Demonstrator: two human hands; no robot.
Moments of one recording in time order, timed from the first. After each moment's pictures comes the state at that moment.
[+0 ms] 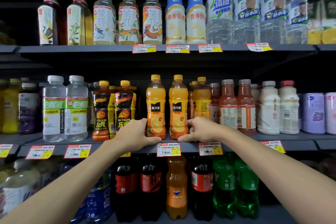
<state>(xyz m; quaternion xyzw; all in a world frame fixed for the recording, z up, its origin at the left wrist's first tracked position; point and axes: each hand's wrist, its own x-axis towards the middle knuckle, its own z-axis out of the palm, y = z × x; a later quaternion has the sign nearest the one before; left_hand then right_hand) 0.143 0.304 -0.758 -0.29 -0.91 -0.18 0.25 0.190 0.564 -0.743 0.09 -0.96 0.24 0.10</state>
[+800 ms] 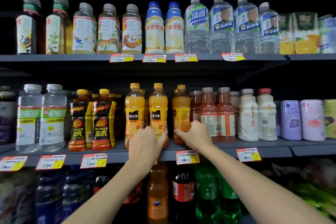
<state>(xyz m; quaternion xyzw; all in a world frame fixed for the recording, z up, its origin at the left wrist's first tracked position) 0.199 0.413 -0.776 -0.15 -0.84 -0.27 0.44 0.202 0.594 -0.761 -0.08 -0.87 0.30 0.38</state>
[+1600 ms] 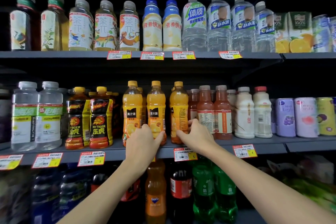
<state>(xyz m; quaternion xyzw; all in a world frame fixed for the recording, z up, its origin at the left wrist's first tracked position) 0.196 0.409 -0.781 -0.17 -0.85 -0.27 0.42 0.225 0.596 -0.767 -0.08 -0.90 0.26 0.36</state>
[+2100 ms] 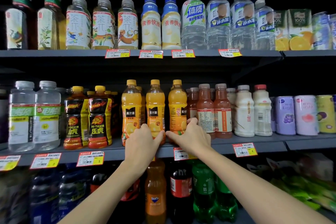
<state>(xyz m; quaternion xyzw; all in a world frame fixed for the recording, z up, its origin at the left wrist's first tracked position) 0.194 0.410 -0.783 -0.17 -0.85 -0.28 0.42 0.220 0.576 -0.773 -0.15 -0.89 0.22 0.38</state>
